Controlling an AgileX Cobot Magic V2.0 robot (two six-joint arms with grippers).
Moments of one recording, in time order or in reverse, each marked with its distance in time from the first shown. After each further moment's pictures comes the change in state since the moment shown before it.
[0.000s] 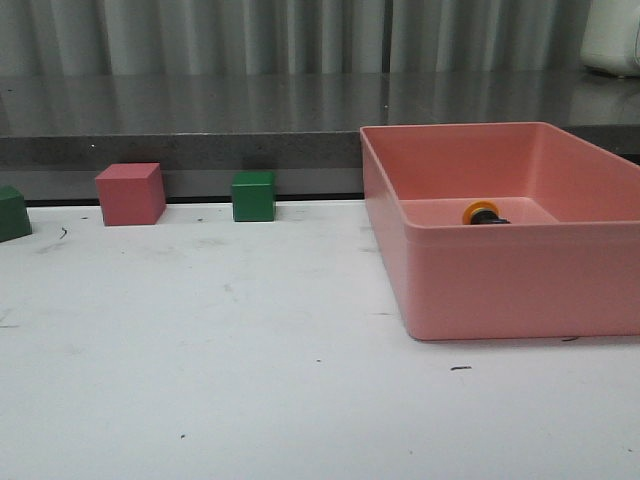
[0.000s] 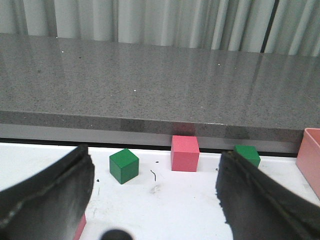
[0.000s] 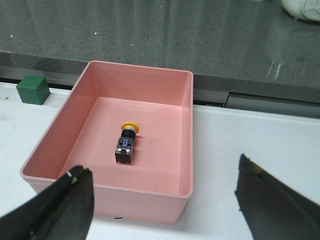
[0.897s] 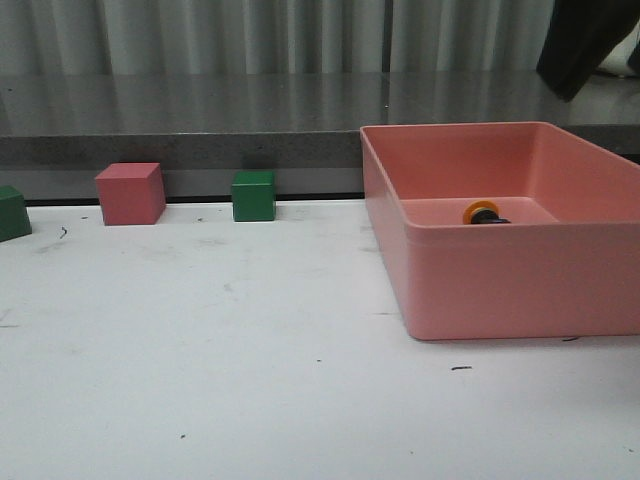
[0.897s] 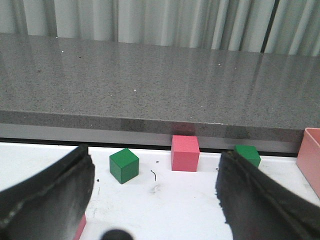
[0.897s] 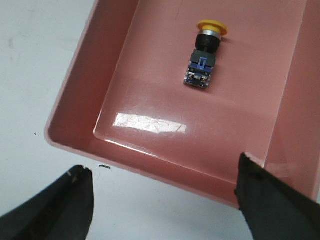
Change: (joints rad) left arm 0.000 0.000 0.000 0.000 0.000 0.000; right arm 0.154 0.932 -0.553 0.081 0.342 -0.022
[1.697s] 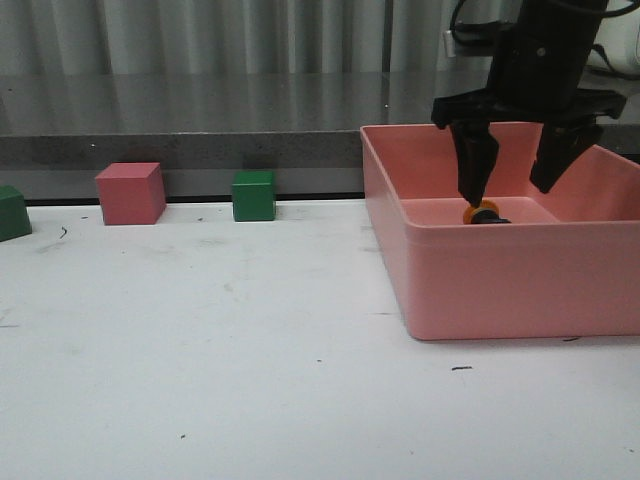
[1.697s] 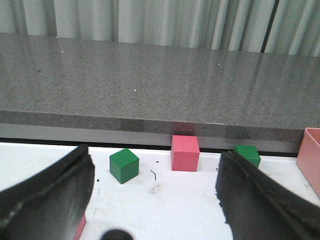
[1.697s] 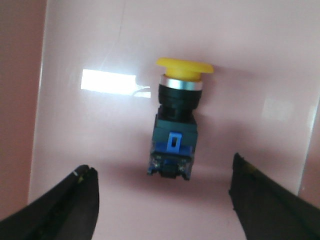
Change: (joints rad) left arm 0.000 0.000 0.000 0.000 0.000 0.000; right arm 0.001 0.582 -0.431 -0.123 0.075 0.199
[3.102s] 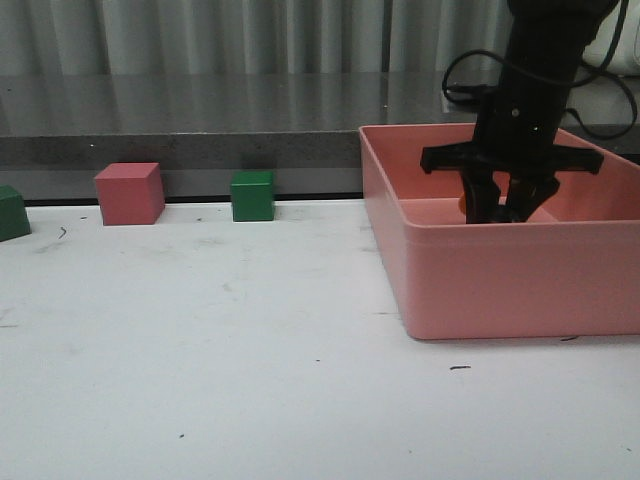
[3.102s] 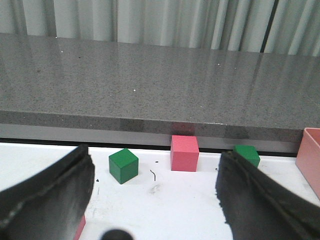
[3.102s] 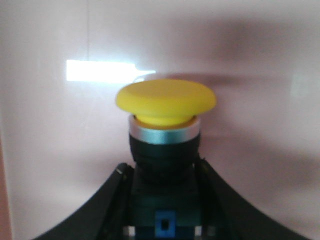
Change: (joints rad) left arm 0.000 0.000 0.000 0.000 0.000 0.000; right arm -0.028 0.118 -0.079 0.045 -0.006 0.044
